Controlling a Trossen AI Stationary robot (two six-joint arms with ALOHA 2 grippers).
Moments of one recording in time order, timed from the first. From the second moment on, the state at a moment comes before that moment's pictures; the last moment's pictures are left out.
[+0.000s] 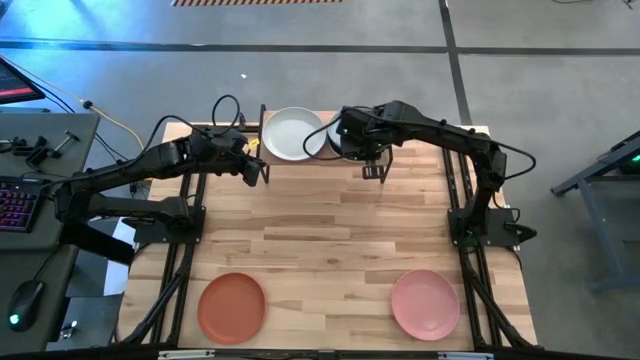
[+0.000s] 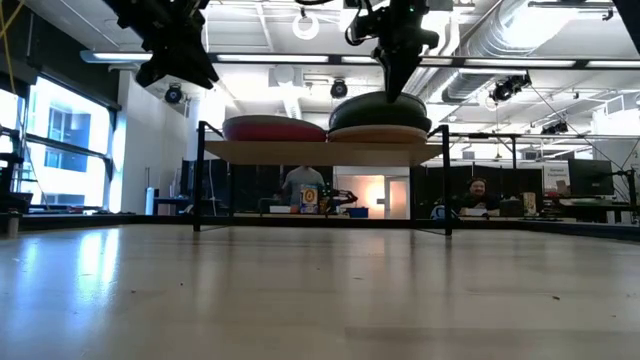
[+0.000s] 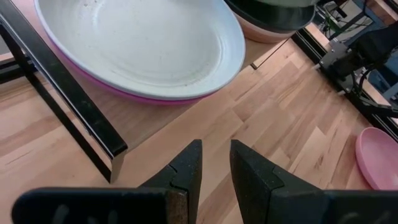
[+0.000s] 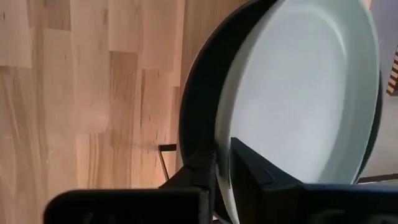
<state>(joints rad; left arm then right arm) 0.37 0.92 0.89 -0.63 -0.07 -0.55 -0.31 1.83 1.93 -1.40 0.24 -0.45</state>
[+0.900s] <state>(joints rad) 0.29 0.92 0.89 -0.66 0.14 -0.62 -0.27 1.83 1.95 -1.44 0.39 -0.27</state>
